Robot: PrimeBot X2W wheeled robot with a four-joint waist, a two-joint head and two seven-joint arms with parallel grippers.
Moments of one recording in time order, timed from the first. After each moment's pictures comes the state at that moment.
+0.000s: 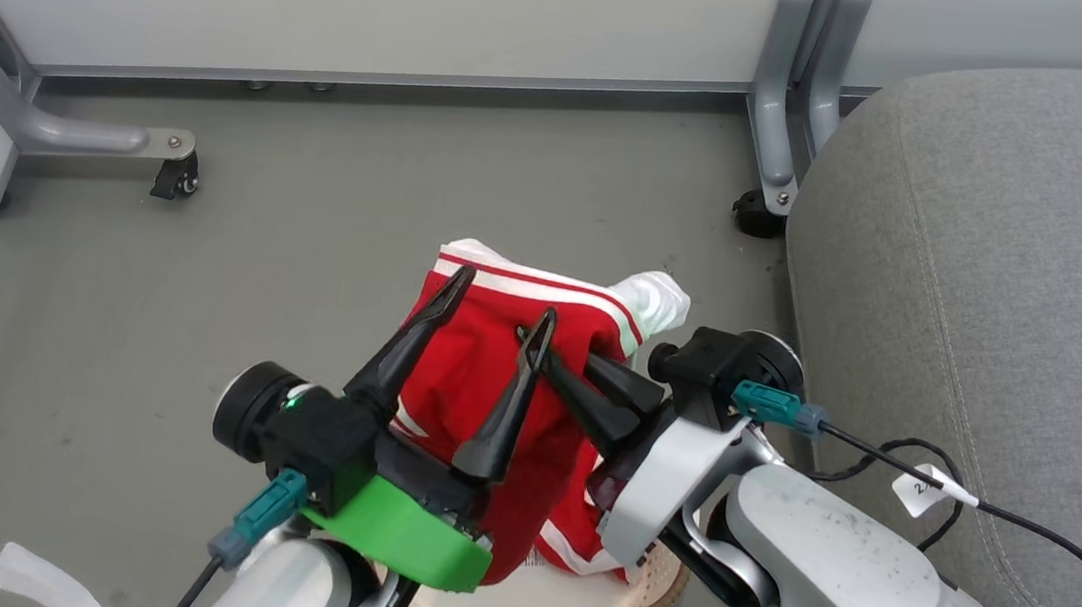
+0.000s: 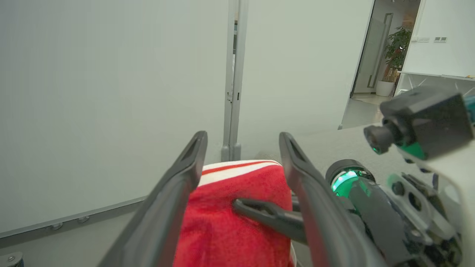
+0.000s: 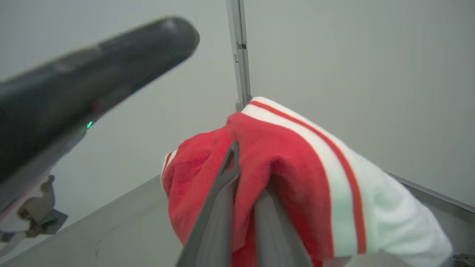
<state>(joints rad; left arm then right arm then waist) -0.26 0.17 -0.56 -0.03 -0.37 -0.01 -0.21 -0.64 -0.24 0.94 0.35 0.64 0.13 -0.23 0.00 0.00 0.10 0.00</state>
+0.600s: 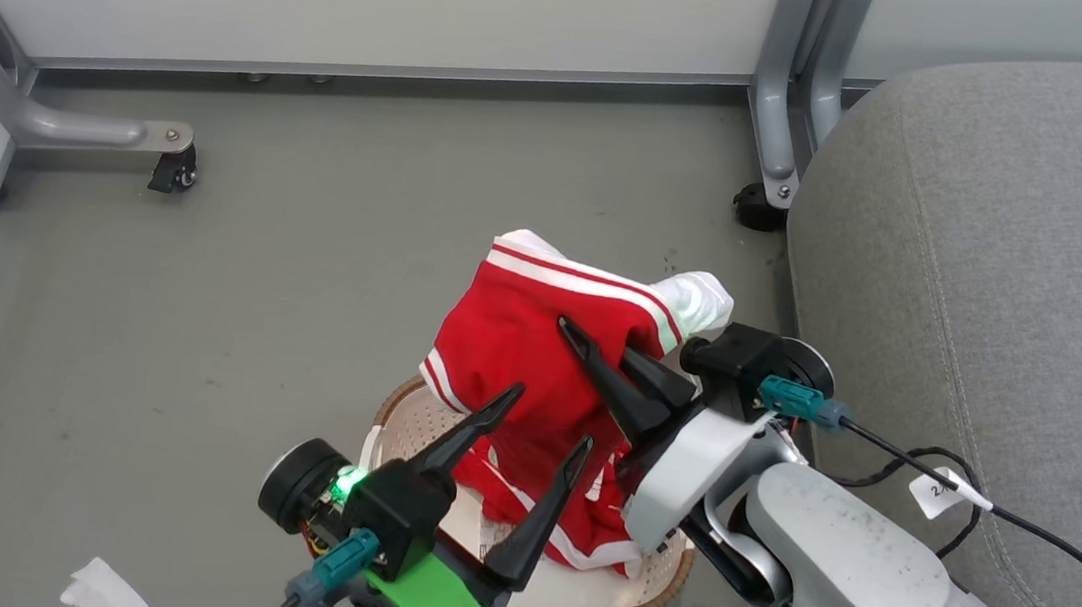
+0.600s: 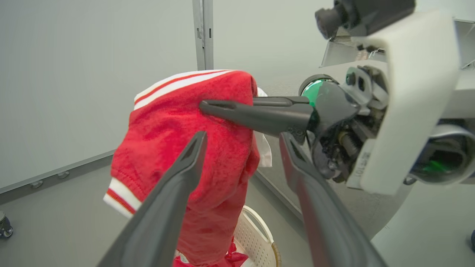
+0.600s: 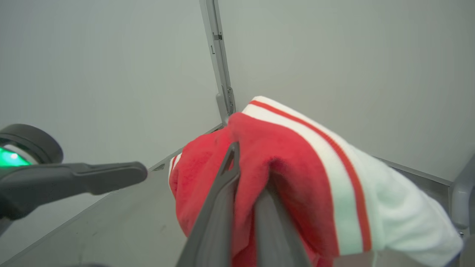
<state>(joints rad) -0.20 0.21 -0.68 0.00 -0.35 -0.04 -0.10 -0.62 -0.23 0.88 0.44 0.62 0.13 -0.25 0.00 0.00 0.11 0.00</state>
